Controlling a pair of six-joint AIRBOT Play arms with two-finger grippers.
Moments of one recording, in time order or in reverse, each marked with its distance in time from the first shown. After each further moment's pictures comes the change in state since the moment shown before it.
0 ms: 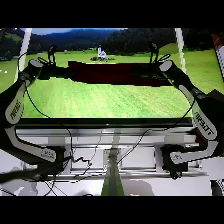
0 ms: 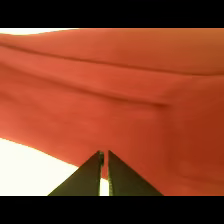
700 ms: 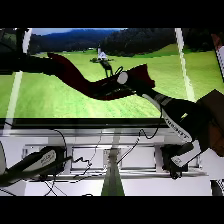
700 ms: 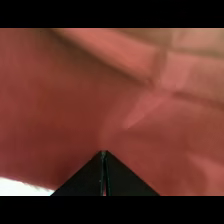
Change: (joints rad) left arm 0.106 0.519 0.023 0.047 -0.498 -0.043; right arm 0.448 -0.169 0.193 0.035 0.155 0.190
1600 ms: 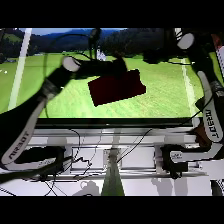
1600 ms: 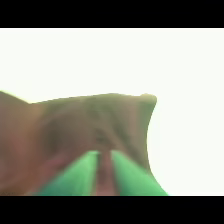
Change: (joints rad) left arm -0.790 -0.306 -0.018 -0.265 0.867 -0.107; right arm -0.646 0.227 0.148 -0.377 0.325 0.013
